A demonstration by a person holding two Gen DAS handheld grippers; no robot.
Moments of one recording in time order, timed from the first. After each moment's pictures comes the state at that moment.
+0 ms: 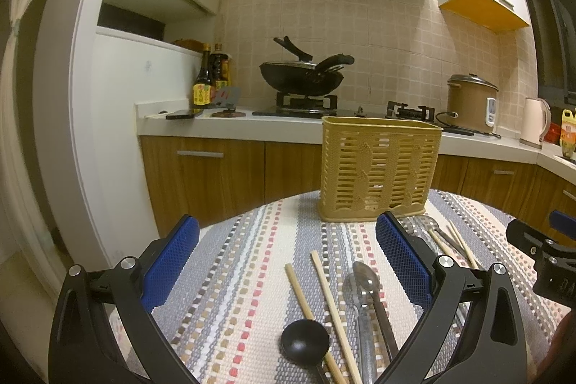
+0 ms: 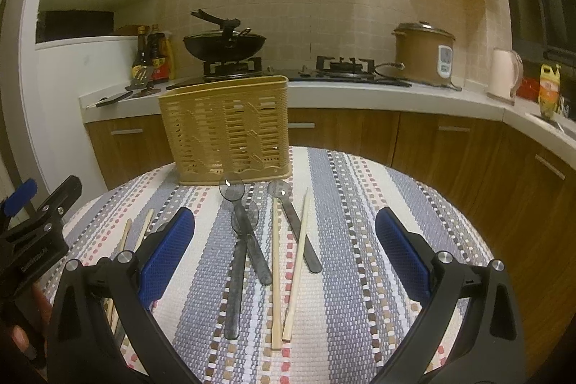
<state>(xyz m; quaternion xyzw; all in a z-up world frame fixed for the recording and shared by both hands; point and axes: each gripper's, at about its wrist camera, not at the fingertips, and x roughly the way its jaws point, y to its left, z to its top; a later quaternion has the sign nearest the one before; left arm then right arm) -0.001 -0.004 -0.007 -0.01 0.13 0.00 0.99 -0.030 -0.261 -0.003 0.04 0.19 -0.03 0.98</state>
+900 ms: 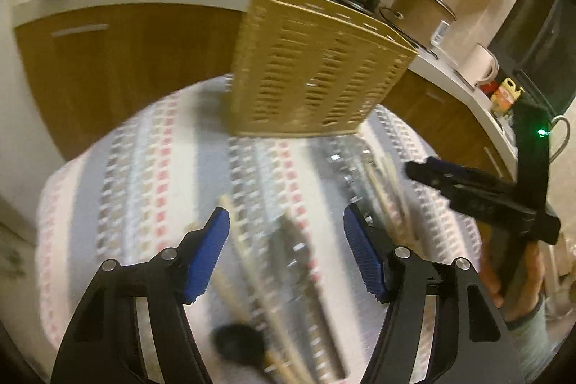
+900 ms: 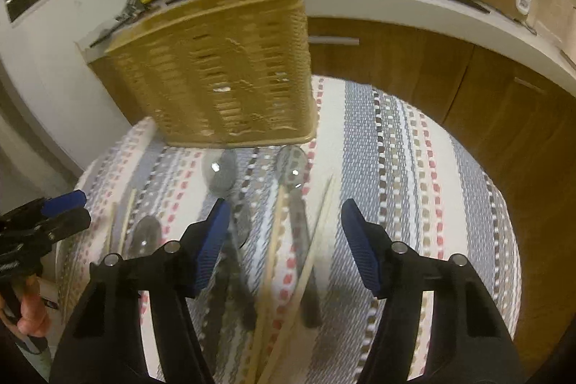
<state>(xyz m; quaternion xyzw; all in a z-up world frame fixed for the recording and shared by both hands) 0.132 -0.011 -0.009 -0.09 0.44 -0.23 0.86 0.128 -0.292 -0.006 0.04 0.44 0.08 0.89</state>
